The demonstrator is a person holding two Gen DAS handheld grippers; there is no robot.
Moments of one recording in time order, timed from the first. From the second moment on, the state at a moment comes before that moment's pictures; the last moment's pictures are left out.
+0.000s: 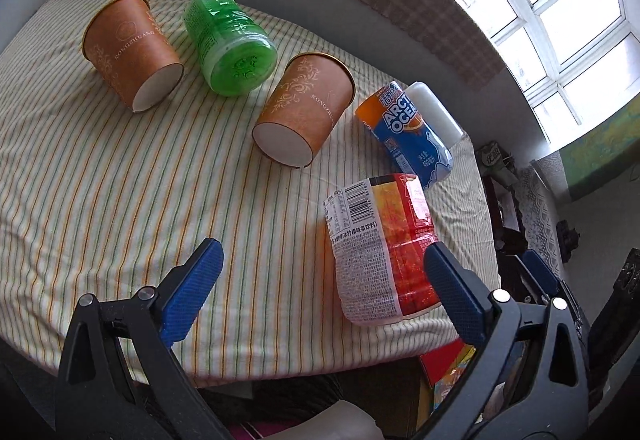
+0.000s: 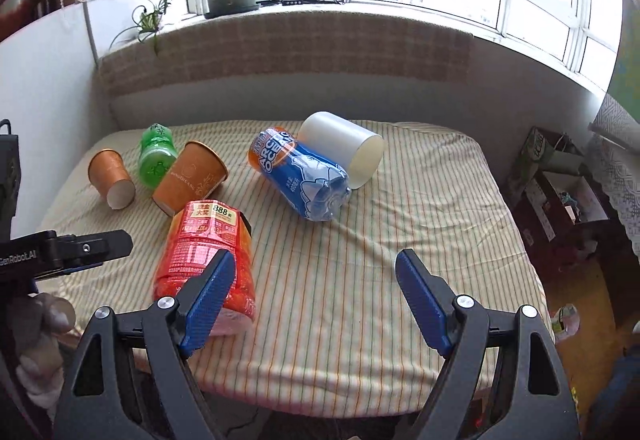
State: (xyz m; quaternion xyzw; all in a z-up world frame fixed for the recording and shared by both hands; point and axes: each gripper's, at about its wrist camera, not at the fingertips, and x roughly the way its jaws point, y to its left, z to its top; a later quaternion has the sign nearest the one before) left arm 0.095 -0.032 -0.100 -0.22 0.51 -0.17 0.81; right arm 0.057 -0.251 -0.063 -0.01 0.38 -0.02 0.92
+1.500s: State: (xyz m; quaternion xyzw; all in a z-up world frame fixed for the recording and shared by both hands) left arm 0.143 -0.094 -0.133 -0.27 0.59 -0.23 0.73; right arm 0.041 -0.308 -0.091 0.02 0.40 -0.09 0.91
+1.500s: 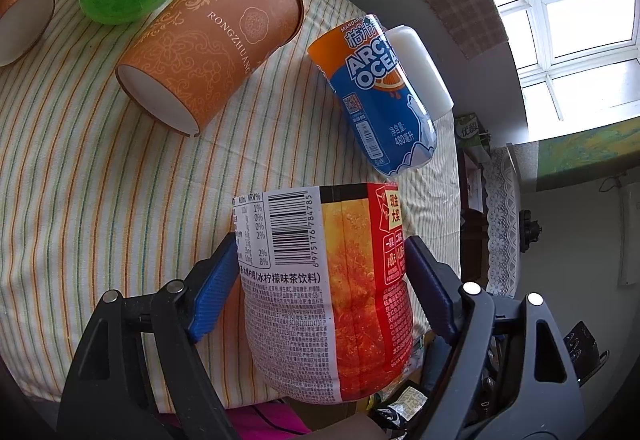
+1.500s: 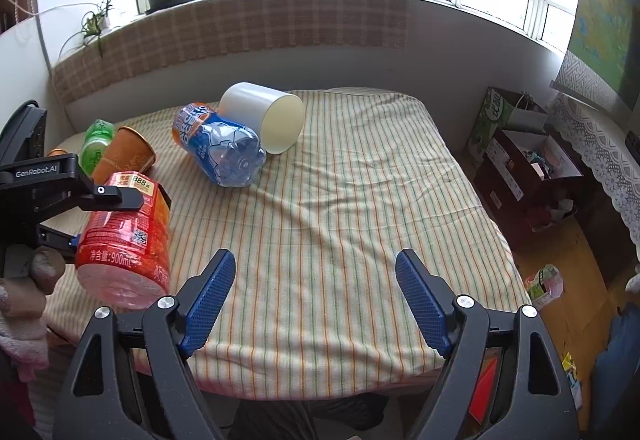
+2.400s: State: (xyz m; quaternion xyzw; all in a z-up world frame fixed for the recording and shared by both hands) left arm 0.104 -0.116 -0.084 -0.02 0.43 -0.16 0.89; right arm 0.041 -0.310 -0.099 0.03 0.41 -0.09 0.91
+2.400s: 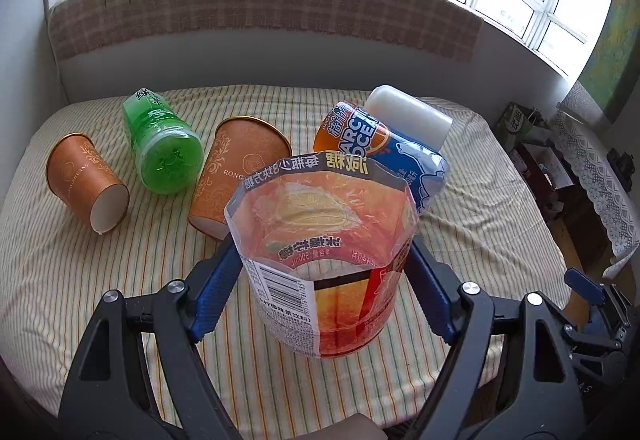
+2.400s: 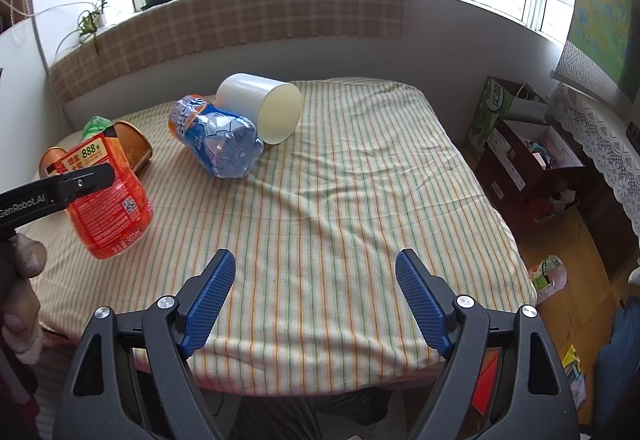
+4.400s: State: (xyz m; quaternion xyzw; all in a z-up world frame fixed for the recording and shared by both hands) left arm 0.037 -0.058 -0.090 -0.01 0.44 -0.17 0.88; right arm 0.041 -0.277 -0.082 0.02 0.39 -0.05 0.92
